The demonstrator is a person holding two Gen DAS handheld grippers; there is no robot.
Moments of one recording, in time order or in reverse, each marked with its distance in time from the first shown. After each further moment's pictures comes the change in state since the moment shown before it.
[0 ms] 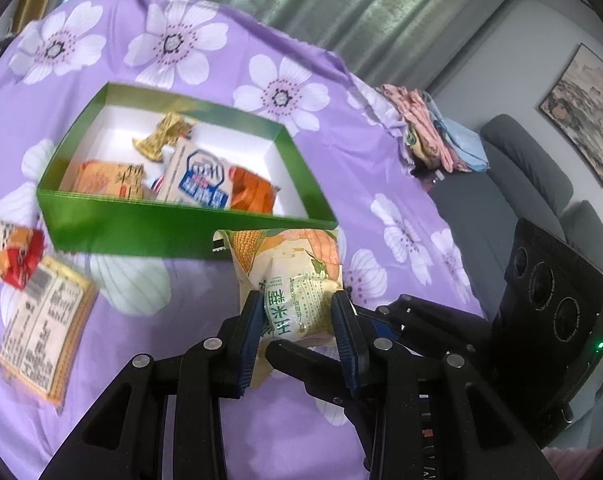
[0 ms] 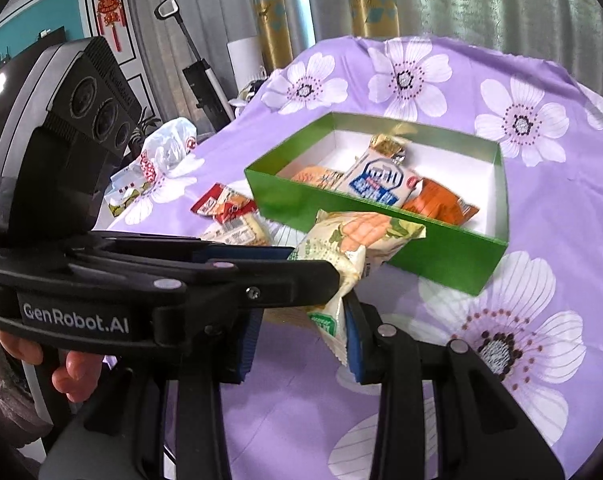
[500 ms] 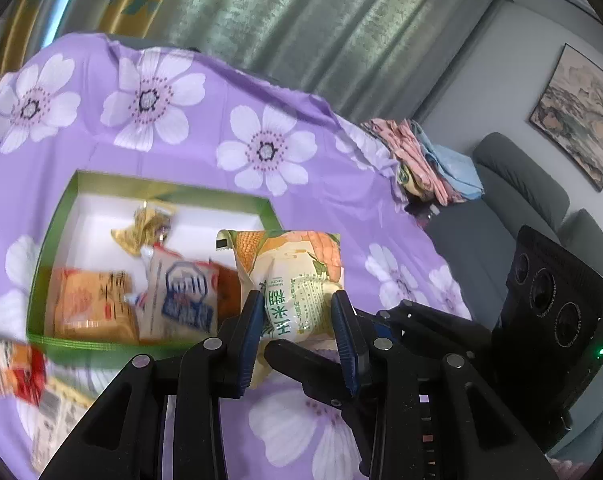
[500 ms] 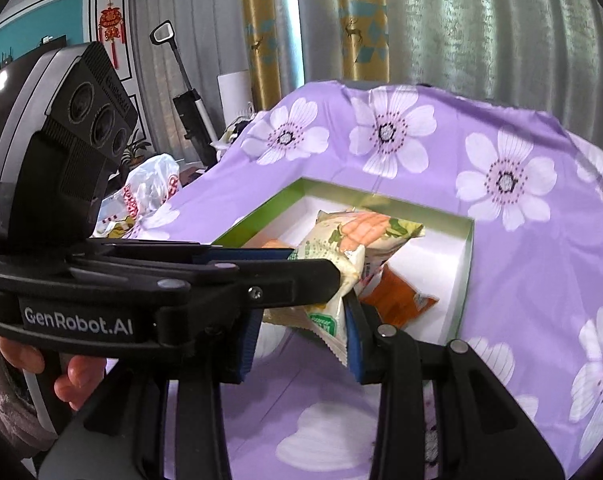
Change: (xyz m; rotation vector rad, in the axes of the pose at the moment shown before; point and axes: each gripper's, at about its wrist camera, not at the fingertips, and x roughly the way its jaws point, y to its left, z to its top) left arm 0.009 -0.009 0.071 0.066 -0.107 -0.008; right arm 0.001 -0.033 0.063 -0.043 -0.111 -0.056
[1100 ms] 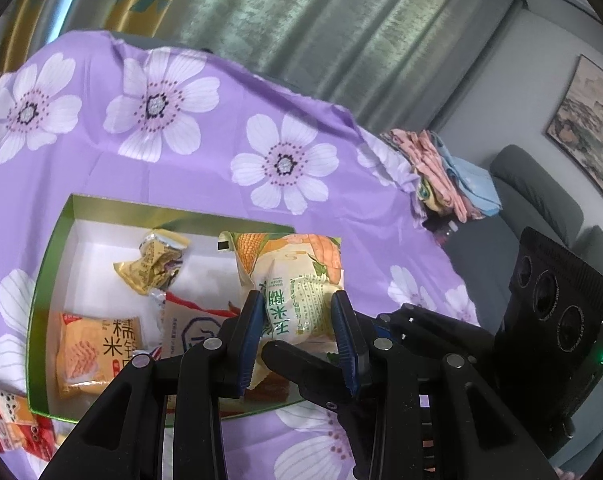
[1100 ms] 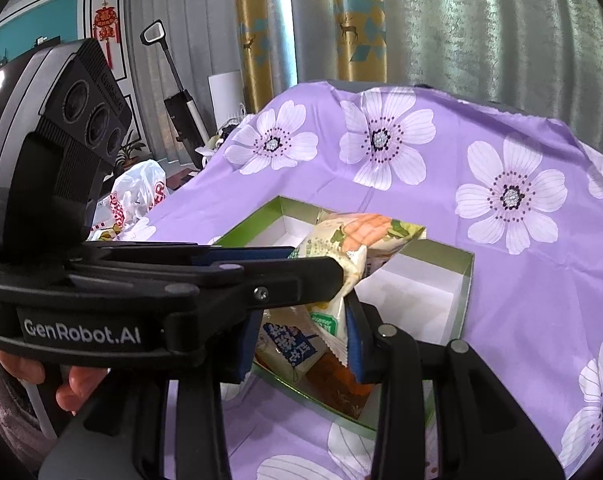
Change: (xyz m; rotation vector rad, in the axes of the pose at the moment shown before) left arm 0.033 0.028 0.031 -0.033 -0.002 0.029; right arm 0.042 -0.029 0.026 -0.006 0.023 0.005
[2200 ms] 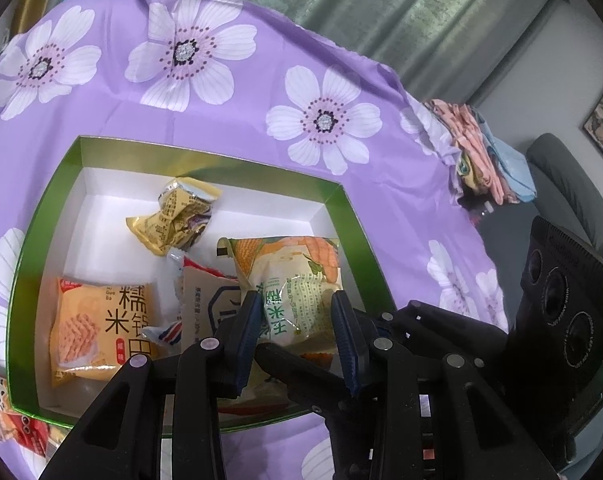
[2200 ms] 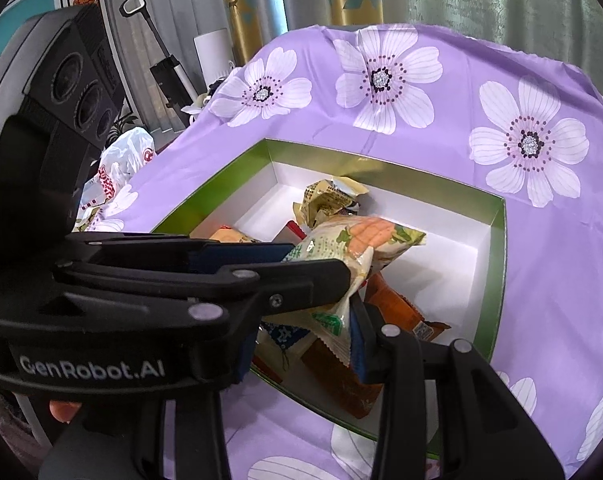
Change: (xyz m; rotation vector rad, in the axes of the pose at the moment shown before) left arm 0.035 0.022 -0.010 -0.064 0.132 0.088; right arm 0.045 -0.009 -0.013 0.052 0.166 0.014
